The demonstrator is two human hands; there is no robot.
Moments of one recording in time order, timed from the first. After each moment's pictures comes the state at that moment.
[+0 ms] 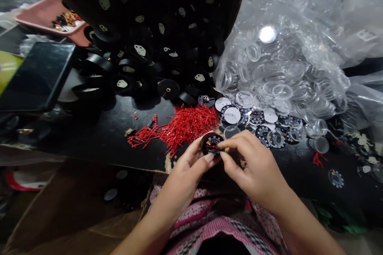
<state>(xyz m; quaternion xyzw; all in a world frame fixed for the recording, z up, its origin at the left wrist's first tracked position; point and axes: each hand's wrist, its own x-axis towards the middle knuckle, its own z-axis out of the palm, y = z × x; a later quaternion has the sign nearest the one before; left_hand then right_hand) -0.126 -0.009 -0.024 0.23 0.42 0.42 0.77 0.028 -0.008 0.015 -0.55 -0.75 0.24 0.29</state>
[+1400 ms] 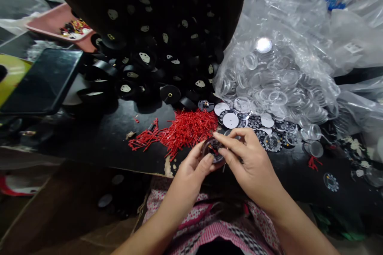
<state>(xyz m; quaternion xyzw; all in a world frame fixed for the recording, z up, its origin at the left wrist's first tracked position) -0.122 -0.008 -0.029 0.25 0.40 0.44 0.77 0.030 -0.008 0.016 -0.57 -0.69 0.30 0.32</state>
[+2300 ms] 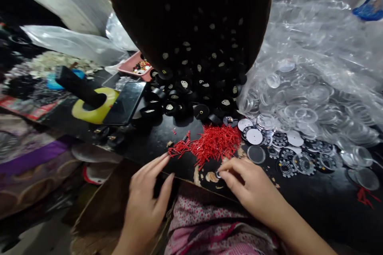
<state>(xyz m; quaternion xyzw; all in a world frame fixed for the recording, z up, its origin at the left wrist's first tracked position) -0.267 -0.029 -0.031 0.66 0.66 0.32 0.16 0.005 0.004 0.009 -0.50 -0.72 0.39 0.28</state>
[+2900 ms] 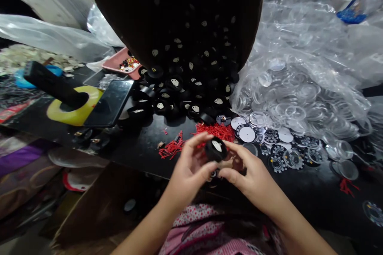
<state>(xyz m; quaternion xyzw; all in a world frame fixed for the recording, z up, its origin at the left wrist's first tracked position) -0.175 0.021 -0.014 0.47 0.46 0.49 0.58 0.011 0.005 0.007 -0.55 -0.63 0.45 0.31</state>
